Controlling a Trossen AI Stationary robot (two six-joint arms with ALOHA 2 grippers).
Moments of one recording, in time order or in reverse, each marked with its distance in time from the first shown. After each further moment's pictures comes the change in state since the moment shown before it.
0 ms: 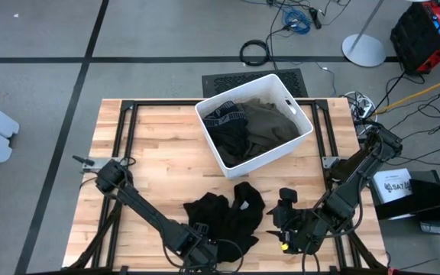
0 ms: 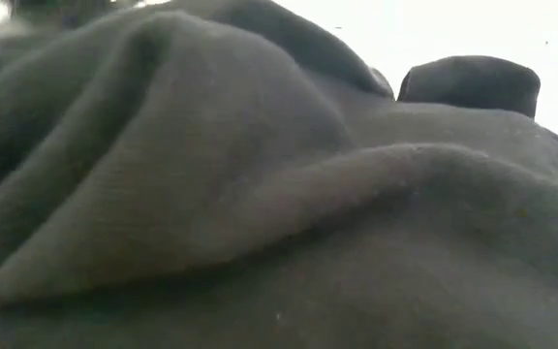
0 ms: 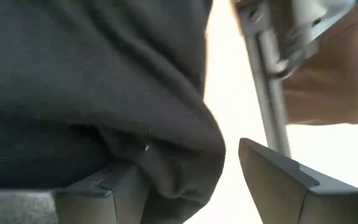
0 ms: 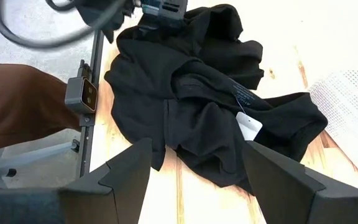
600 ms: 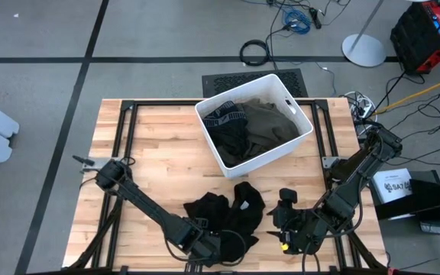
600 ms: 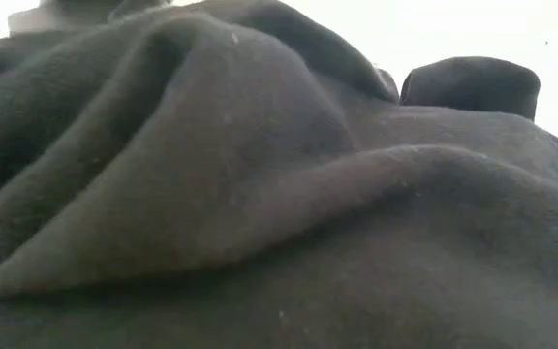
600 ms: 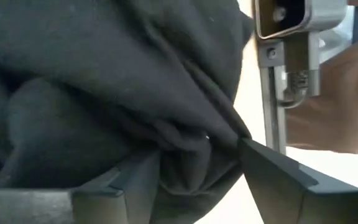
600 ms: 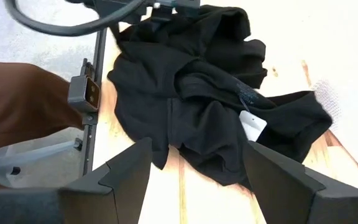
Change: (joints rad) left arm 0.042 -0.028 0.010 -0.015 -0.001 -0.116; right arm 0.000 -0.001 0.000 0.001 -0.013 0.004
